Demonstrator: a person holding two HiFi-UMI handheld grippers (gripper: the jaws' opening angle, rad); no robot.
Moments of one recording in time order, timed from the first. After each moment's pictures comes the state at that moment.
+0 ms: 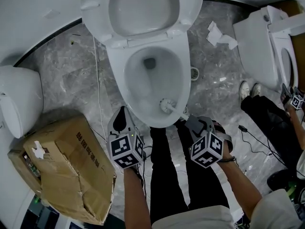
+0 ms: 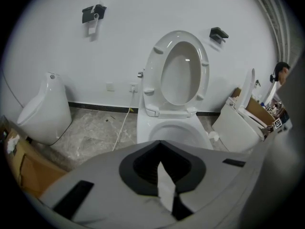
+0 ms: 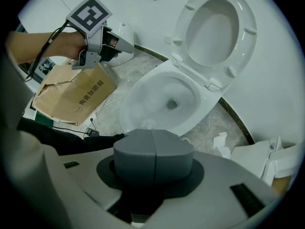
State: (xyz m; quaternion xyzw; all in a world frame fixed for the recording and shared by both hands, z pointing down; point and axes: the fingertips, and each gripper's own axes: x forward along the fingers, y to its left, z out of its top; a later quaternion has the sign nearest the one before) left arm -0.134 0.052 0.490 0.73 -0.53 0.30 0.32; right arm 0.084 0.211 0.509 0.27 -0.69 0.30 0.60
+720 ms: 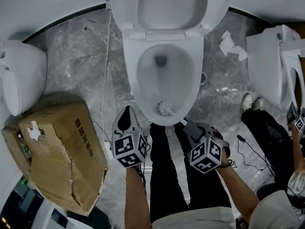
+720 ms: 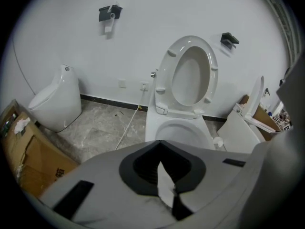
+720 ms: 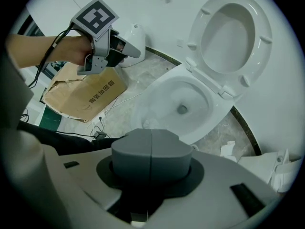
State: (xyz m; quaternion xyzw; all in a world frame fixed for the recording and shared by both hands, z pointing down) left arm -0.158 0.080 0.491 0.69 -0.57 0.28 0.35; right arm 0.053 0.223 0.509 0.22 -0.73 0.28 0.59
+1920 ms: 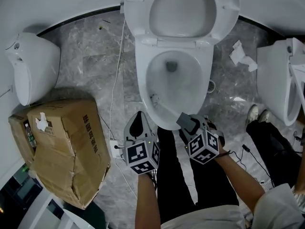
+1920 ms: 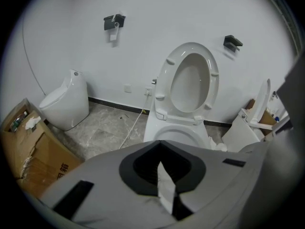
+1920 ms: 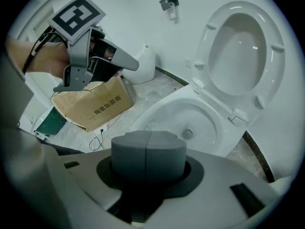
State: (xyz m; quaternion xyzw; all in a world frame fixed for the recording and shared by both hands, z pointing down) left arm -0.140 0.086 0.461 0.66 -0.61 0.27 0.34; right arm 0.011 0.165 0.525 0.19 -0.81 0.24 0.50
